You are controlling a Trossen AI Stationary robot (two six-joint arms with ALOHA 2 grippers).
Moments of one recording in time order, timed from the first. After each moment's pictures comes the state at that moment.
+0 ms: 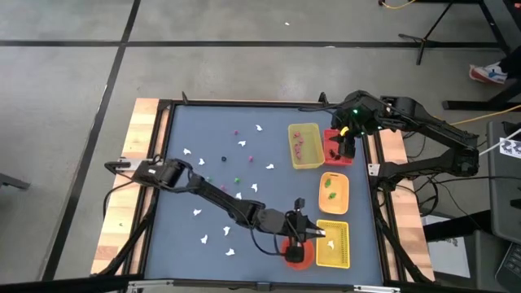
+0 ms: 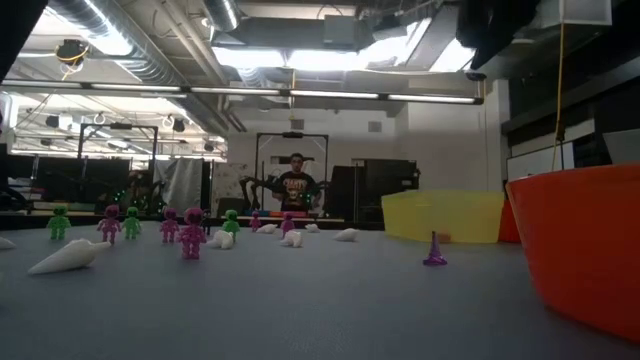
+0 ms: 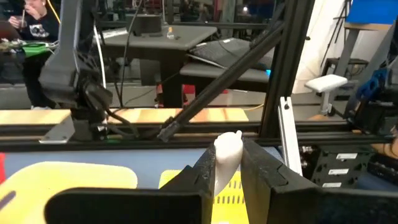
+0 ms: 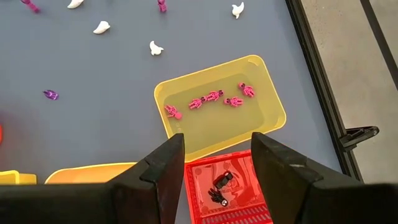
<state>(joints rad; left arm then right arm) -0.36 2.29 1.66 0.56 -0.28 -0.08 -0.34 1.14 1.37 -1.23 -0.02 -0.16</state>
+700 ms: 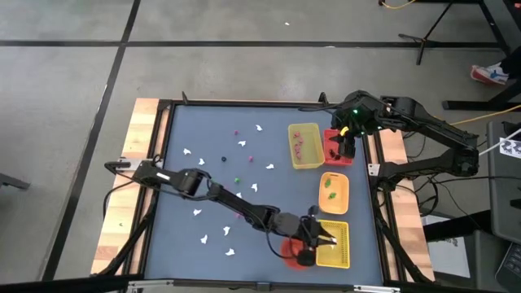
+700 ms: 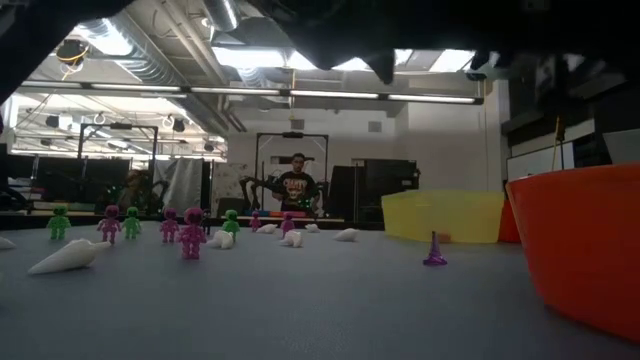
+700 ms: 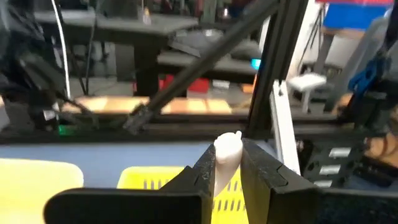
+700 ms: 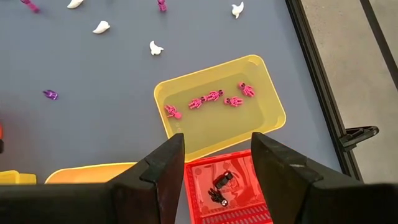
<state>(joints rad) -0.33 2.56 1.94 0.55 -0.15 -0.12 -0.34 1.14 1.37 -1.23 -0.02 -0.16</state>
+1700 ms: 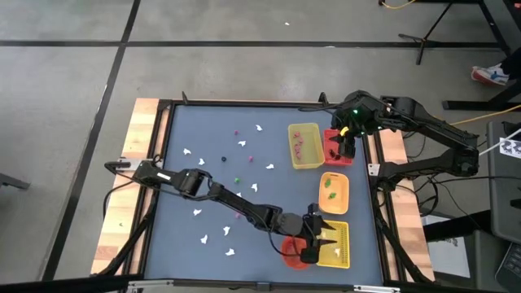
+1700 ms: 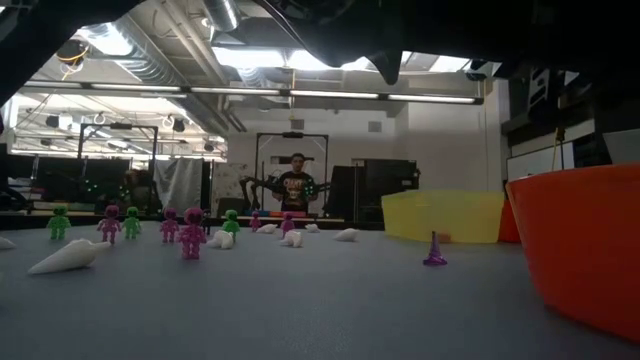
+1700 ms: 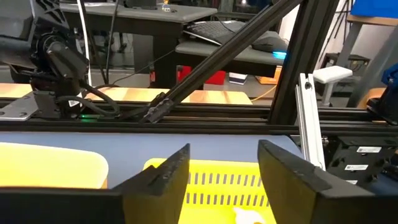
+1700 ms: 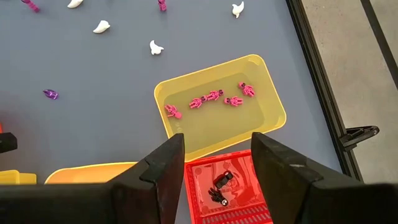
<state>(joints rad) -0.33 2.57 1.97 0.49 -0.22 -0.13 -0.34 1.14 1.37 -1.23 -0.02 -0.16</state>
